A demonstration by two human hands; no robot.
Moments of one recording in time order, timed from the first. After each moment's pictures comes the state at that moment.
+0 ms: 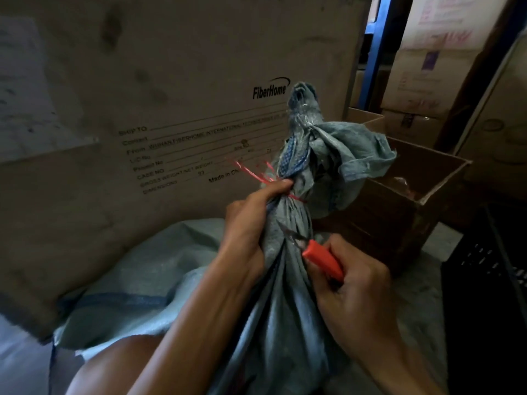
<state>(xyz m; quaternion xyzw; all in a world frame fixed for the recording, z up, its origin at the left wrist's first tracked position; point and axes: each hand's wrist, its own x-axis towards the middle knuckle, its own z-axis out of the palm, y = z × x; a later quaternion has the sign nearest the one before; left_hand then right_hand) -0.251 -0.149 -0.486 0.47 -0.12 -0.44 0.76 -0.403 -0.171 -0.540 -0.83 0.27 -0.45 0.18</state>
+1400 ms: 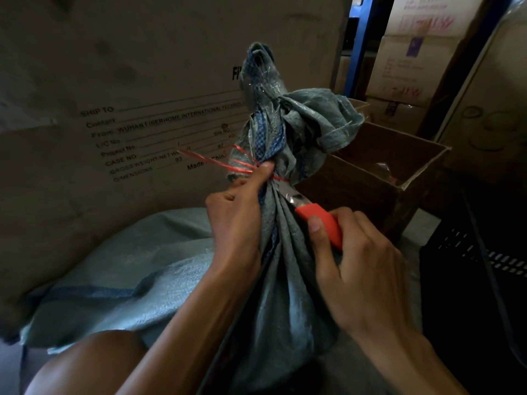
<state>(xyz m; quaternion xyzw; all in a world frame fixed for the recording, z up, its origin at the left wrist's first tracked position) -0.282 -0.150 -0.495 0.51 -0.13 -0.26 0.81 -0.417 -0.177 -0.524 -0.83 0.40 -0.37 0.09</state>
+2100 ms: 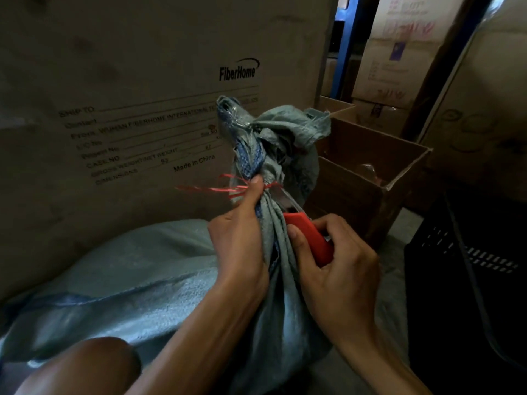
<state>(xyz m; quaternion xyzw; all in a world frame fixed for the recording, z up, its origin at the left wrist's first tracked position) -0.302 -0.150 -0.503 0.50 -0.05 -0.33 0.80 -0.406 -0.178 -0.542 -0.77 0.39 -0.48 0.16</state>
